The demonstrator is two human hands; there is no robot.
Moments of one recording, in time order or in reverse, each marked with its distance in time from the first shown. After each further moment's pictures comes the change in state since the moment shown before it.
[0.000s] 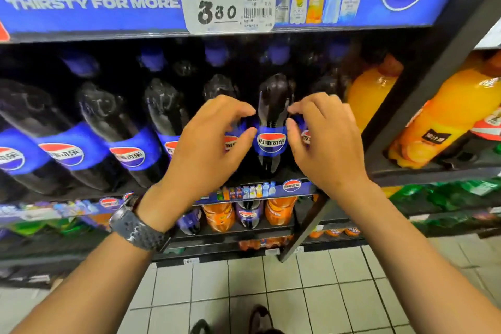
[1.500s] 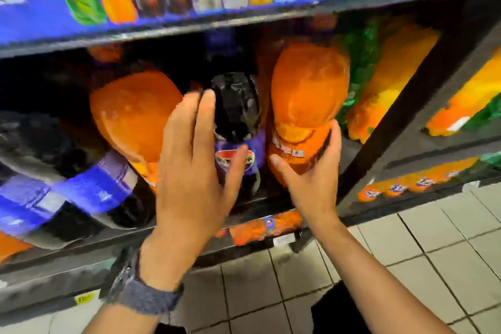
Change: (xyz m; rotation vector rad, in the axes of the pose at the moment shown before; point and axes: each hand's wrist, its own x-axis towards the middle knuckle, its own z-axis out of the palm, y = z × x) left_hand -0.231 -0.212 0.306 0.228 0.236 0.065; right_hand -0.317 0.074 0.398 0.676 0.247 0.784
